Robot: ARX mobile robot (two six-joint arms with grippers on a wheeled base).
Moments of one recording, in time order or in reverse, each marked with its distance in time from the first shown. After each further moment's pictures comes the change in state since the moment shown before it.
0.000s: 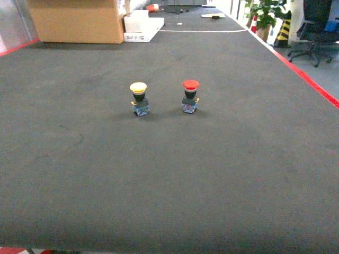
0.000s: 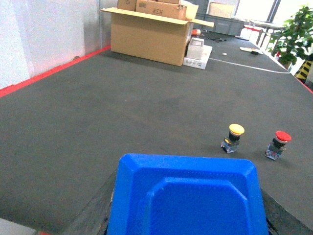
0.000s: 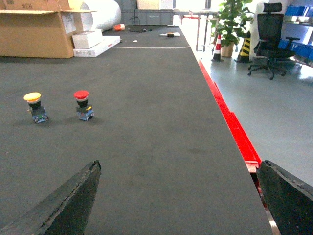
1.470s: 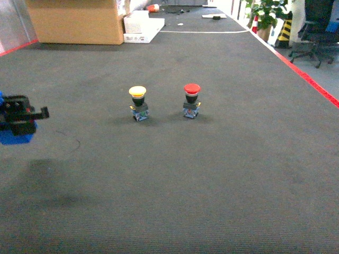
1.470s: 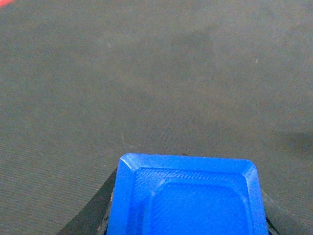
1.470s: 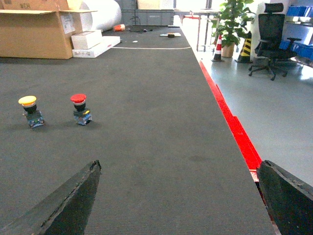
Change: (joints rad) left arm 0.367 1.646 0.439 0.943 0.366 0.093; right arm 0.000 0.000 0.000 0.001 0.000 0.000
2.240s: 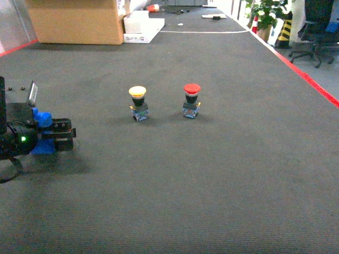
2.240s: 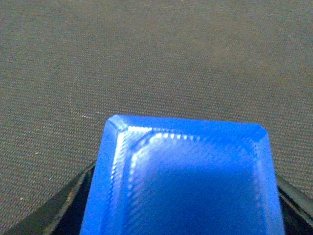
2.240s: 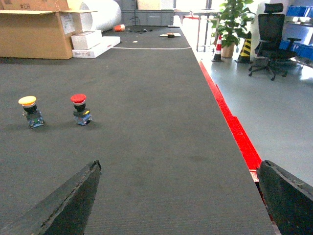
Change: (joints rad) left arm 0.001 0.287 0.277 -0.206 0.044 0.011; right arm 0.000 0.000 0.000 0.000 0.000 0.000
